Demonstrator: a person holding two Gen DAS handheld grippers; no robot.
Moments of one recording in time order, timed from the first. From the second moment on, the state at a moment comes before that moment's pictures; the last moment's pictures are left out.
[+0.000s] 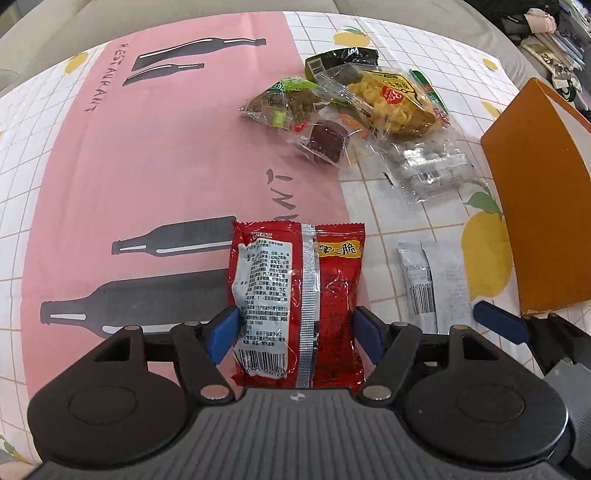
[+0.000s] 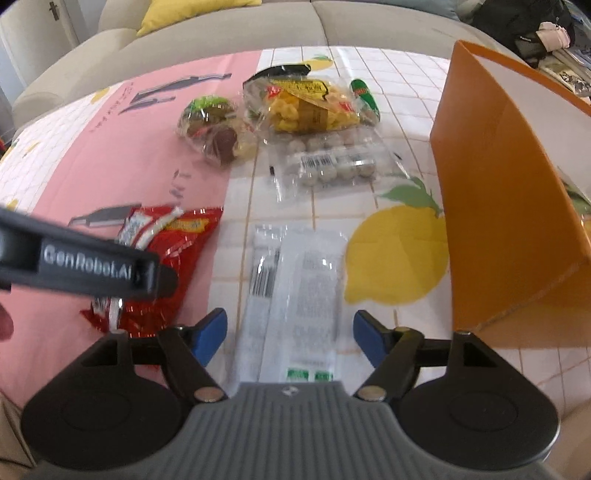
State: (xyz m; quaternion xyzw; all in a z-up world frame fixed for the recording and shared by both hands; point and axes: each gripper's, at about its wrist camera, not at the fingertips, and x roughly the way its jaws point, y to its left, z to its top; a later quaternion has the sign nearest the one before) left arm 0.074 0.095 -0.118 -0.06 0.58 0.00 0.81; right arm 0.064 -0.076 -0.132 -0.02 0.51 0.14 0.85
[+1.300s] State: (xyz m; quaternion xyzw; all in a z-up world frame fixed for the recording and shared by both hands) left arm 0.065 0.061 -0.013 -0.07 0.51 -0.03 0.86; right arm 0.058 -0.132 -0.019 -0.01 0.44 0.20 0.88
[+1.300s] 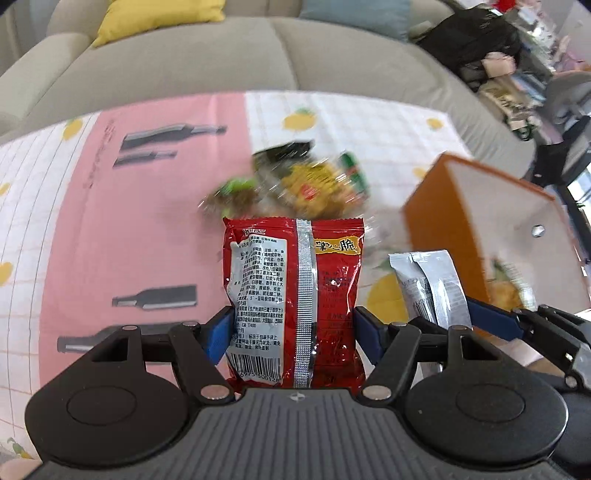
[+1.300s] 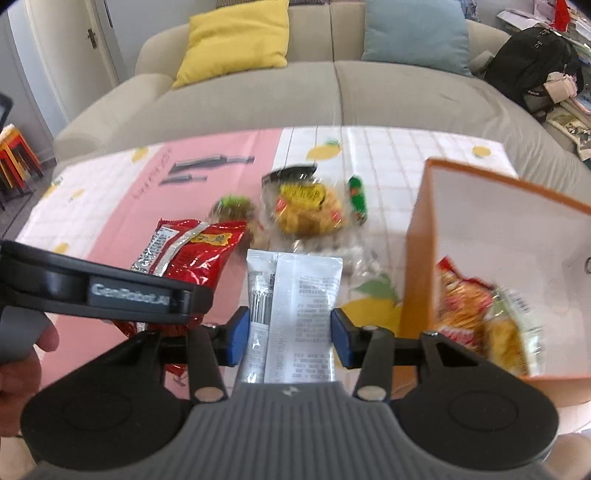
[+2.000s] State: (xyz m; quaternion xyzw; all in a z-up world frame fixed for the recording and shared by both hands) left arm 0.111 -0.123 0.059 0.03 0.46 -0.23 0.86; right arm 0.092 -0.318 0.046 0.01 0.43 0.10 0.90
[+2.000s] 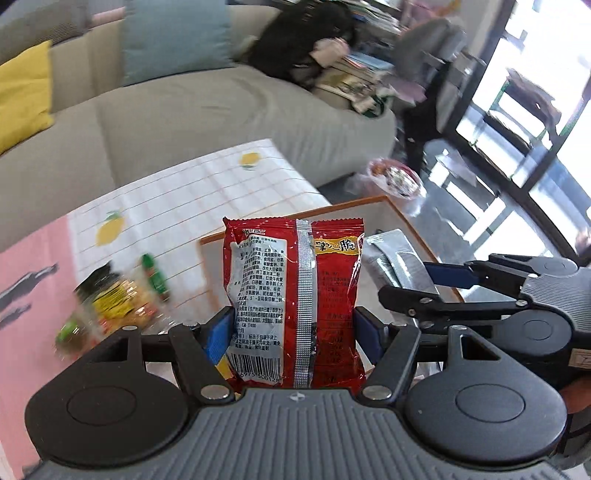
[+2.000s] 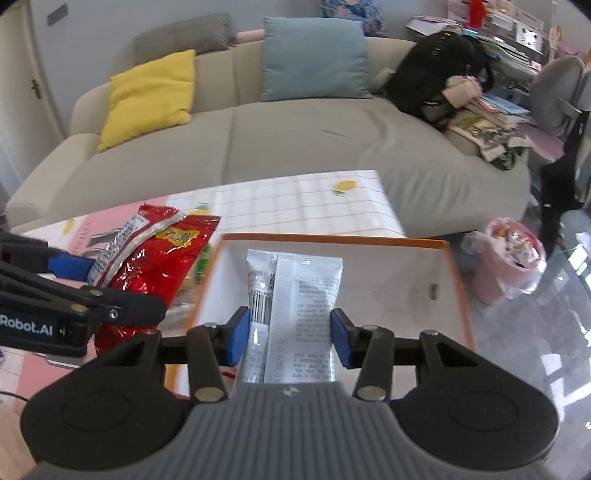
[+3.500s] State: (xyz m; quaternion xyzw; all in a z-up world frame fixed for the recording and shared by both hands) left arm 0.195 -0.193 -0.059 0.18 0.57 -0.21 0.77; right arm 0.182 -0.339 -0.084 -0.05 0.59 0.06 0.80
